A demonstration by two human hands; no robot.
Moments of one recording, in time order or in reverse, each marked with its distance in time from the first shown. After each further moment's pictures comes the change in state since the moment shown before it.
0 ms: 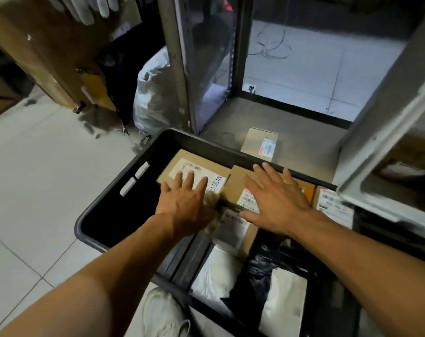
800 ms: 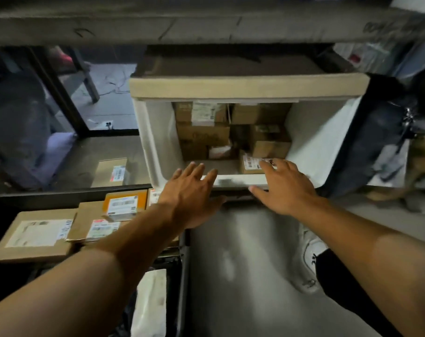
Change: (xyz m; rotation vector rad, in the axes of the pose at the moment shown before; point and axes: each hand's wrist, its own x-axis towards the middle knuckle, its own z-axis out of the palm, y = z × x) left_hand -0.052 0.339 -0.058 0.158 0.191 0.693; right_hand -0.279 0.236 0.047 0.329 0.168 0.793
